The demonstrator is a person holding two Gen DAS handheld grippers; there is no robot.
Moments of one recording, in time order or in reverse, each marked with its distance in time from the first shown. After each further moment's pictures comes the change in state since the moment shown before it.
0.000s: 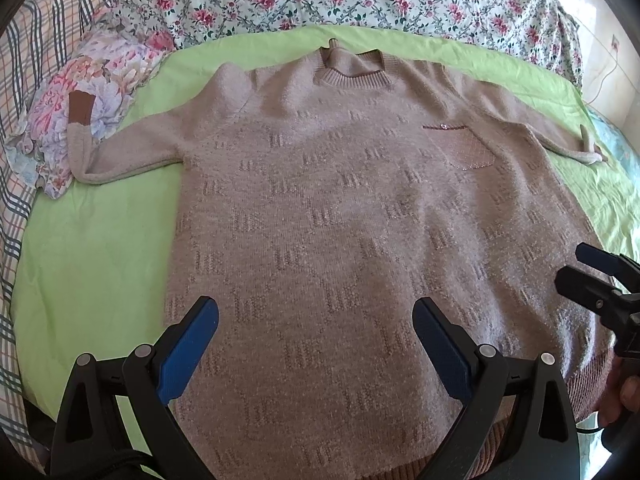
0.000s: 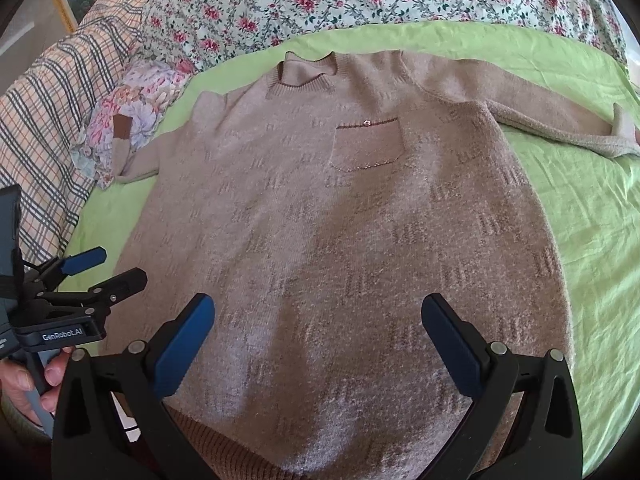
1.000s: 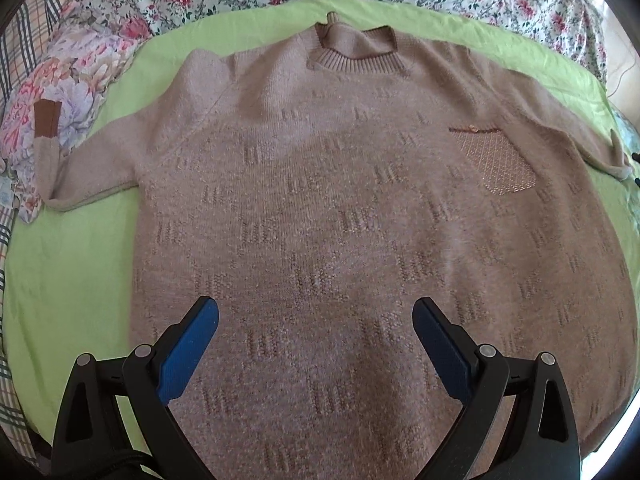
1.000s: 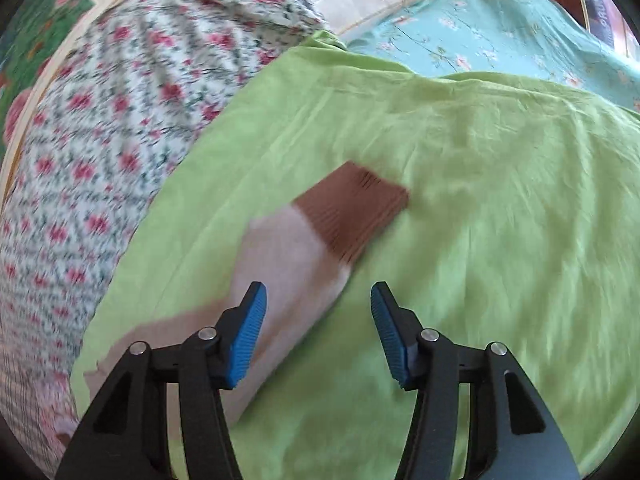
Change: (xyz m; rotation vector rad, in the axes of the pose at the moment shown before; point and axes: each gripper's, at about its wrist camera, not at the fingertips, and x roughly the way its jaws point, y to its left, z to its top) left arm 0.066 -0.009 0.055 -0.013 0.088 -0.003; right arm -0.043 -0.420 0.112 0.790 -0.344 -0.276
